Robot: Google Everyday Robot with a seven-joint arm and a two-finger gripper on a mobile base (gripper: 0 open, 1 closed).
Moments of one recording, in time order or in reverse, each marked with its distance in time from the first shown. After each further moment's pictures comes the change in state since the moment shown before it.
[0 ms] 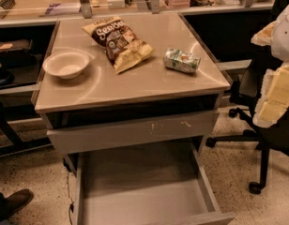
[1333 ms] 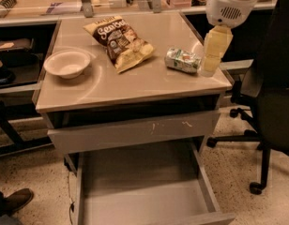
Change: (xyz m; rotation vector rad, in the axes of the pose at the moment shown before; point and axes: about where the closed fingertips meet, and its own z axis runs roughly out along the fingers) arm -0.075 -0.119 0.060 0.031 0.079 -0.031
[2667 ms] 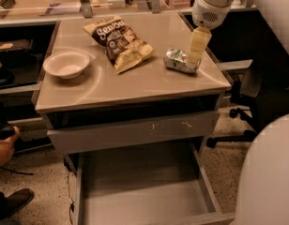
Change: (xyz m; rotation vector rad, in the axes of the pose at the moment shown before) arm -0.021 -0.075 0.070 0.002 -0.061 0.033
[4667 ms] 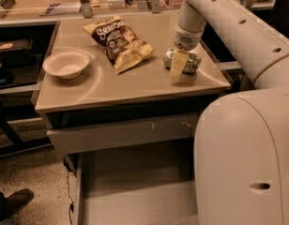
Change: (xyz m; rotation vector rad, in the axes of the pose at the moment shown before) arm -0.024 -0.002 0.111 -0.162 0.022 0.012
